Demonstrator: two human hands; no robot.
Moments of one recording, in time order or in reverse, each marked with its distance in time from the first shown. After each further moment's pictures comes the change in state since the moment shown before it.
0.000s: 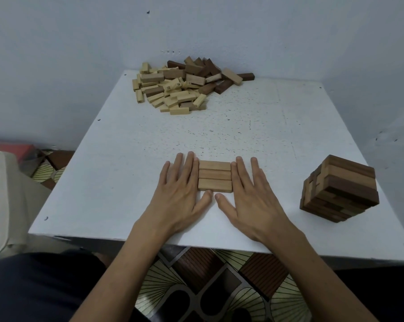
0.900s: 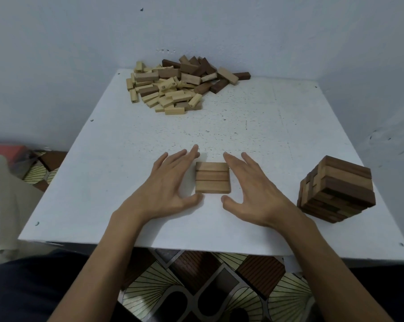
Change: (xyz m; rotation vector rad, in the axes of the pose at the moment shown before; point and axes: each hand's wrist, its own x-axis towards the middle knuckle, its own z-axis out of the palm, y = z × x) left_hand 0.016 -0.033 -0.019 -0.374 0.008 0.194; right_hand 0.013 0.020 -0.028 0.345 -0.070 -0.097
